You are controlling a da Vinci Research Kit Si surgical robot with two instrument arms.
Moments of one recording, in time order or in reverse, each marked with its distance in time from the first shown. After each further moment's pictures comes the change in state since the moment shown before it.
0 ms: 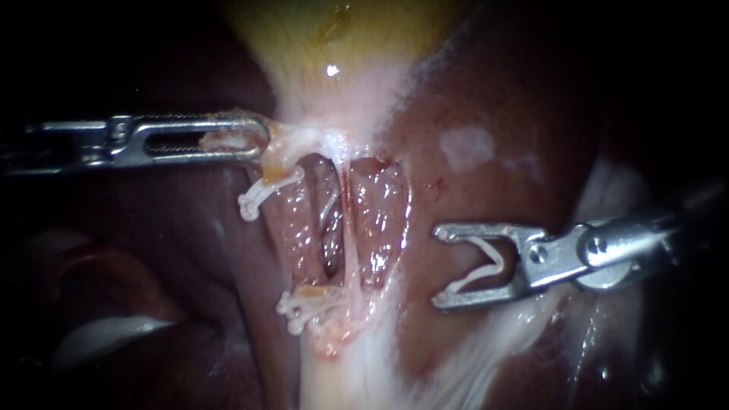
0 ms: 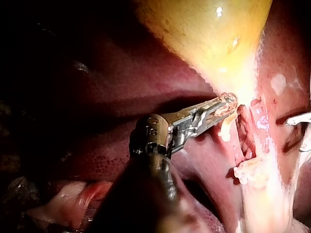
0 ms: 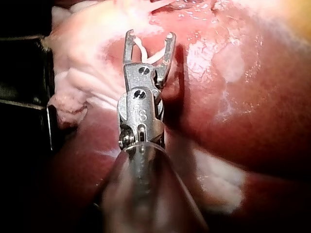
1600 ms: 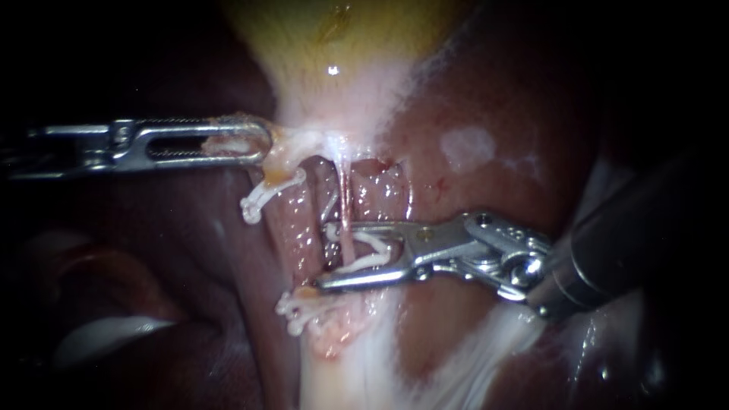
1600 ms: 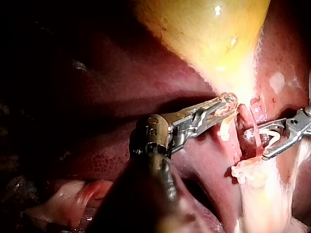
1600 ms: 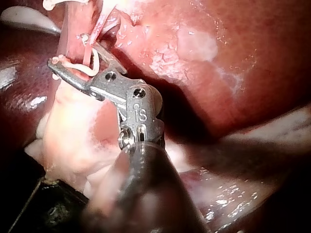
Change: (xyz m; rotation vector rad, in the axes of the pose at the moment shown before) right arm 0.000 0.004 0.011 0.175 0.338 0.392; left arm 0.000 0.000 0.000 0.007 0.002 0.001
